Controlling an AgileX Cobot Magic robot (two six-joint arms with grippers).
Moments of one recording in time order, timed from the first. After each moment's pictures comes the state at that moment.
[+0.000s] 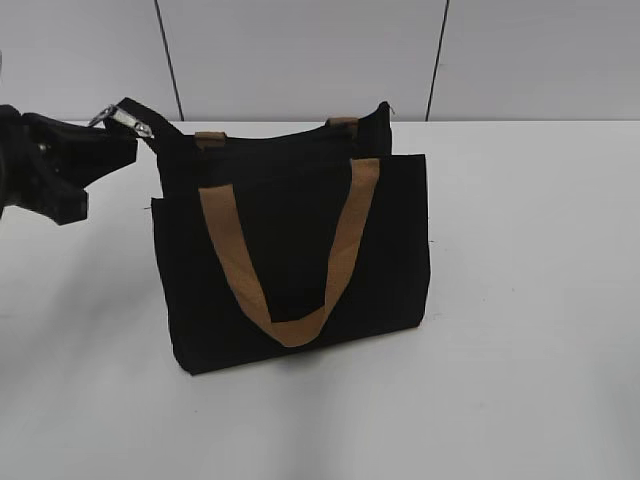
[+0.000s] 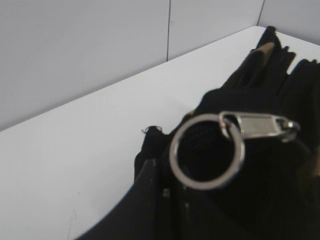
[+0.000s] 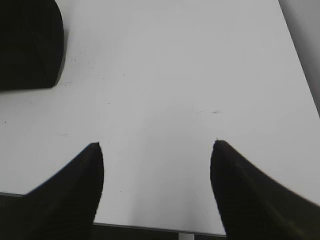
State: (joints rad) left arm -0.10 1.43 -0.56 1.05 -0.71 -0.60; right arm -0.11 -0.01 -0.49 0.16 1.10 -0.26
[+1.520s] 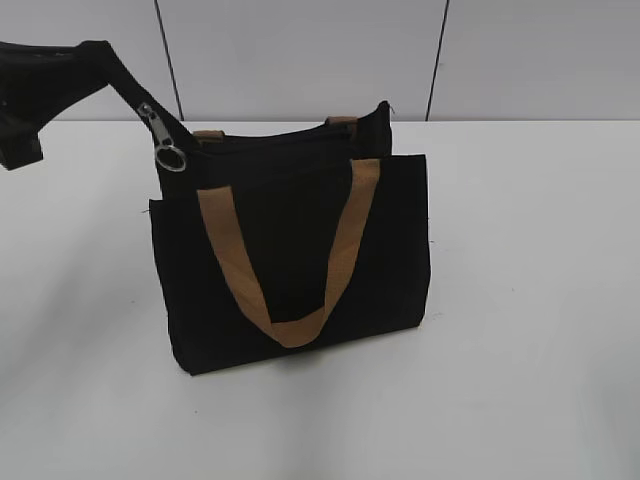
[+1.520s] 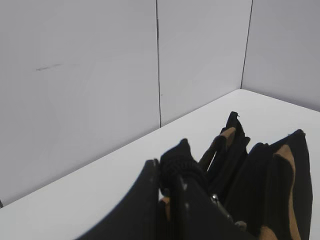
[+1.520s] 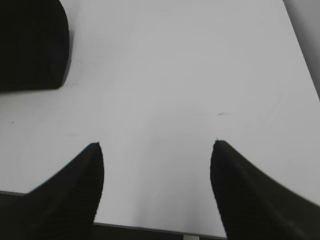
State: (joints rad) left arm -0.10 1.21 -0.56 1.06 -0.76 -0.68; right arm -0.11 0.00 -0.49 0.18 1.10 -0.27
